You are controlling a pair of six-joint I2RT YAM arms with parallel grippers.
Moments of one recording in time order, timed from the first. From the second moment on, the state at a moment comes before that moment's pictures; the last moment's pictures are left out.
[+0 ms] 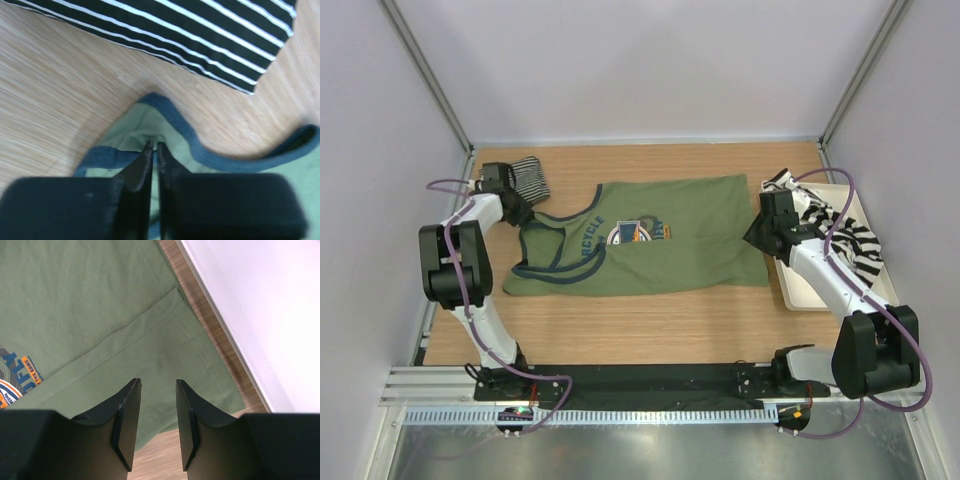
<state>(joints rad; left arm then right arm) 0.12 1.87 1.26 -0.34 0.02 -0.72 0.17 1.28 0.87 -0.46 0.25 0.66</state>
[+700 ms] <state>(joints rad) 0.02 1.94 1.39 -0.47 -0.18 -0.56 0.17 1.30 0.87 -0.46 0.23 0.66</state>
